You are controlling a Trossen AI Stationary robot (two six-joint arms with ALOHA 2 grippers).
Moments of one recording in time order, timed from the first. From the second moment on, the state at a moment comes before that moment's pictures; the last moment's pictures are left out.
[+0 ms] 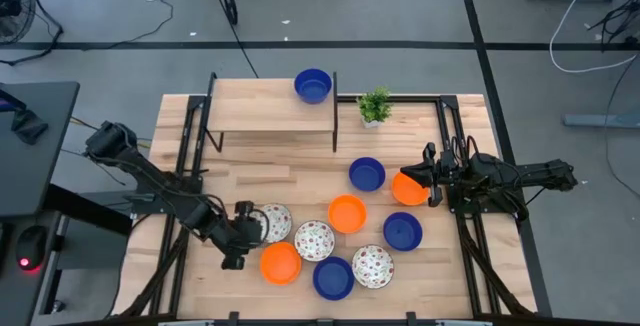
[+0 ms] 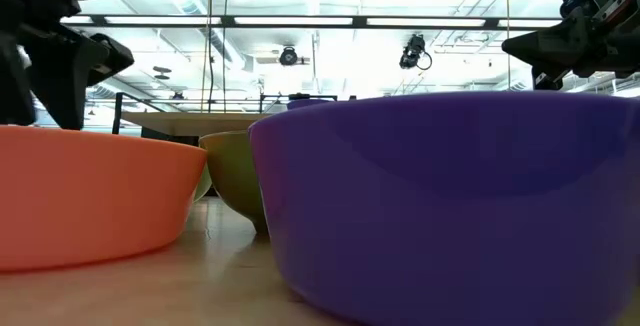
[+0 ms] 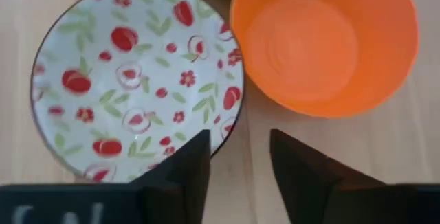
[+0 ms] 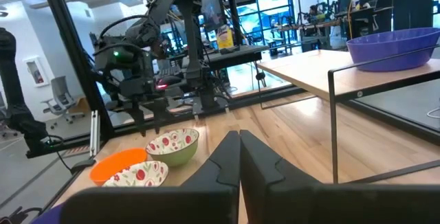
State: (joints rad) left arm -0.66 1.35 0.76 -0.48 -0.27 -0.49; right arm 0.10 0.01 0.02 0.07 0.18 0.20
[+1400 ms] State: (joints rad) left arm -0.64 1.47 0.92 -0.59 -0.53 -0.41; right arm 0.10 0.01 0.02 0.07 0.18 0.20
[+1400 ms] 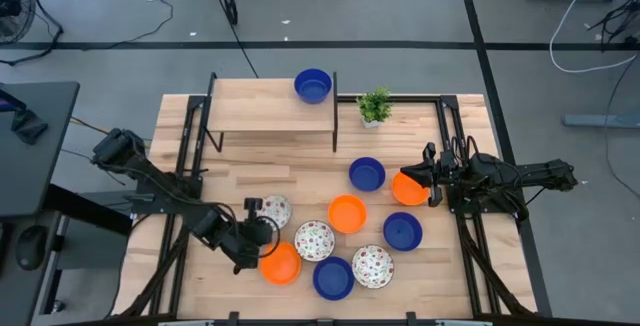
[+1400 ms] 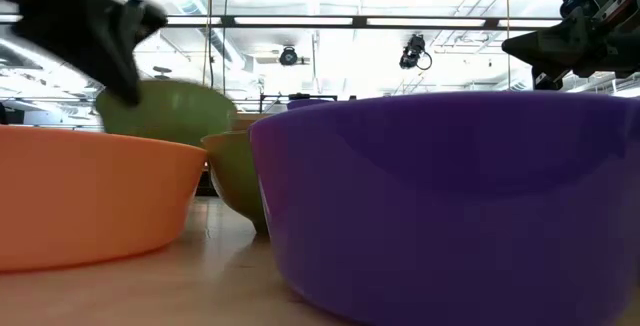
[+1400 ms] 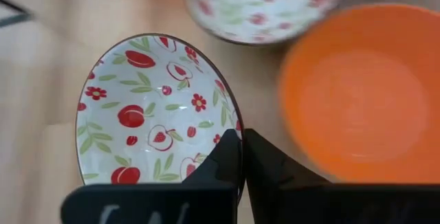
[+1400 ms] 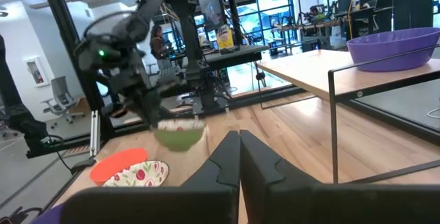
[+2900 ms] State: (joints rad) left arm 0.71 1.42 1.37 -1.06 -0.38 0.22; right arm 0.10 0.01 0.02 0.07 0.18 0.20
